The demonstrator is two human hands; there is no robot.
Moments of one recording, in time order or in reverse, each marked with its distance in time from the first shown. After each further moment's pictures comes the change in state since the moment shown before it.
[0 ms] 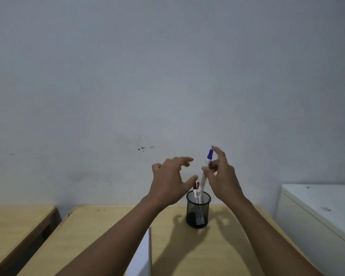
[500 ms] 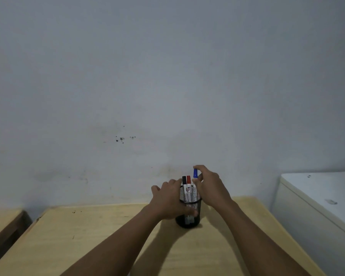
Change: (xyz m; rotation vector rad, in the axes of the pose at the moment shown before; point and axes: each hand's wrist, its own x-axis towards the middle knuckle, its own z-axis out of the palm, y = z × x) left_hand 0.006 -0.051 0.120 0.157 -0.604 -0.206; right_hand 0.021 0.100 0.052 -0.233 -0.230 0.210
